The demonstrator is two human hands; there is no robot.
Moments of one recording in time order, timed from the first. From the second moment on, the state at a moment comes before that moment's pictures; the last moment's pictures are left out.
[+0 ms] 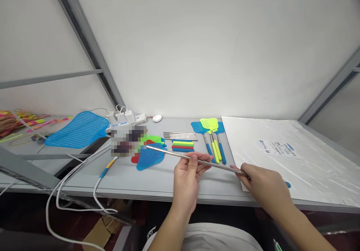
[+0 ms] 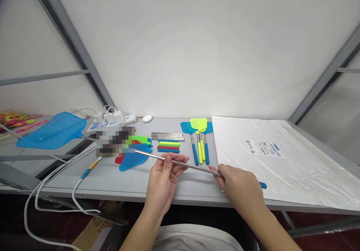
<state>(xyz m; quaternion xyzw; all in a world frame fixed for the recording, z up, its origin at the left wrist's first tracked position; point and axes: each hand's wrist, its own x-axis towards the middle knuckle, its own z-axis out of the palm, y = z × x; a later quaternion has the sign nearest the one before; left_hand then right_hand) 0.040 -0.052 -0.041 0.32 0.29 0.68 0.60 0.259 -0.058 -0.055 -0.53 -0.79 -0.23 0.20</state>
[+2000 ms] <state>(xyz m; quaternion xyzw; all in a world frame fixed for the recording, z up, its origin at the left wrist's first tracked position) 0.058 -0.066 -0.047 0.21 0.33 0.79 0.47 0.151 -0.061 -0.001 -0.54 -0.82 -0.07 0.17</state>
